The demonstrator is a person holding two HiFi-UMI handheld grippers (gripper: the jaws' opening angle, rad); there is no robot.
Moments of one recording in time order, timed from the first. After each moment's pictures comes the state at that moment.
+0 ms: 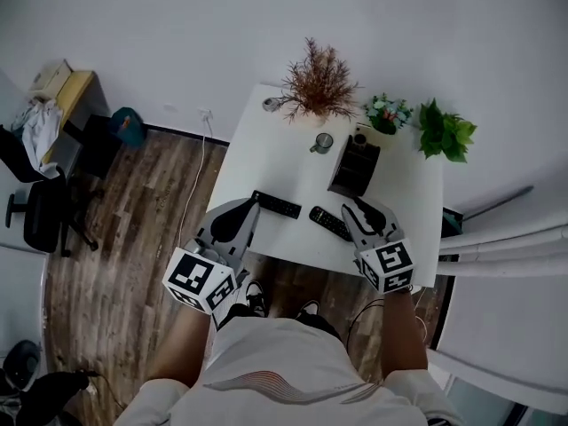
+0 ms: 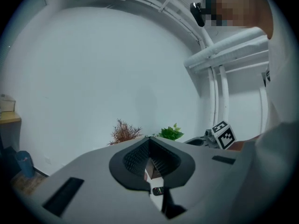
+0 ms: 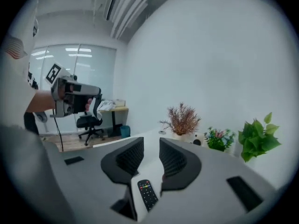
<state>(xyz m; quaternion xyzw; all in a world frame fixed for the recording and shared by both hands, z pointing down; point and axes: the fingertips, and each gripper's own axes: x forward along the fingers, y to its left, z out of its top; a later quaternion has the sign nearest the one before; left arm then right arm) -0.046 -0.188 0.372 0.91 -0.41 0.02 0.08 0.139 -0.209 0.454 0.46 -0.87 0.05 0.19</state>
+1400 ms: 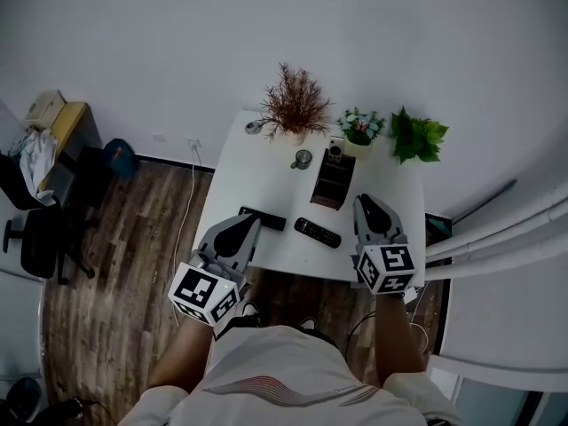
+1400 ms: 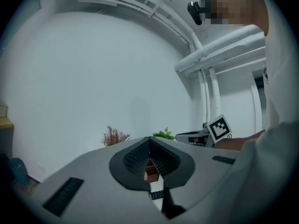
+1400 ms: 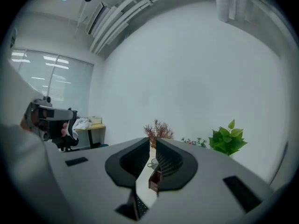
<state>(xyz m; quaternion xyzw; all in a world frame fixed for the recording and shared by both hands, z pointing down) -0.011 -0.156 0.347 0.92 -0.38 0.00 0.05 0.198 -0.199 0.386 0.59 -0.80 0.04 0.07</state>
